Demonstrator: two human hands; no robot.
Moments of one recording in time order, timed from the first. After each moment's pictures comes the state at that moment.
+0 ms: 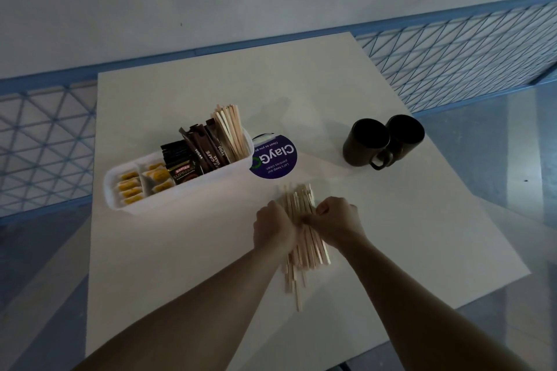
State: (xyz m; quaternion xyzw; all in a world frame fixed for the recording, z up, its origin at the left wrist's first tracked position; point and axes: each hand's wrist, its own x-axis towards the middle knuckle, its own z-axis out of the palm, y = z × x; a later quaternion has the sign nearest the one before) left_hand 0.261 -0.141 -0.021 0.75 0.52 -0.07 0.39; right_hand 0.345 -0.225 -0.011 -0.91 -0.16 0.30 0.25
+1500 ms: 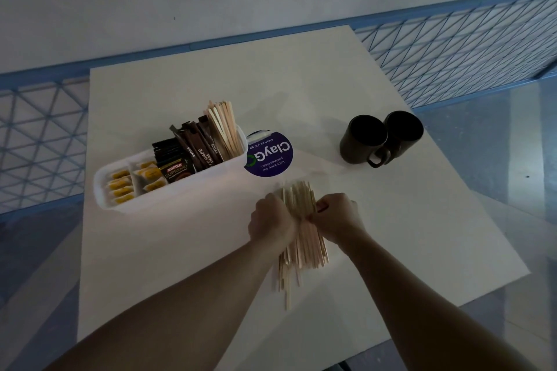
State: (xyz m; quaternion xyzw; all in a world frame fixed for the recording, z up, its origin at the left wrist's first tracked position) left_hand 0.276 -0.140 -0.027 0.79 0.52 -0.07 0.32; right_hand 0.361 -0.230 -0.022 -0.91 -0.17 0.29 0.25
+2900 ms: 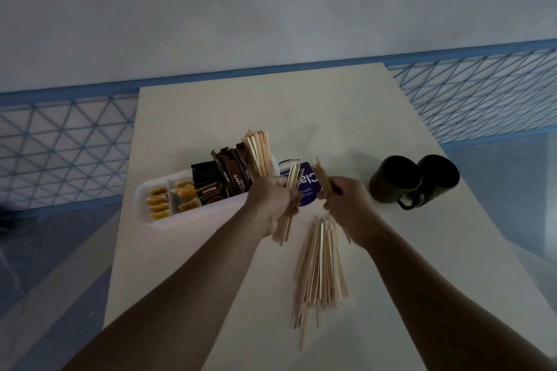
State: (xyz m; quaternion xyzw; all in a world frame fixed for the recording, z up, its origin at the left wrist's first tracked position) left_hand 0.278 -0.050 0.040 0.50 0.51 0.07 0.69; right_hand 0.382 -0.158 0.035 -0.83 -0.21 0.33 0.40
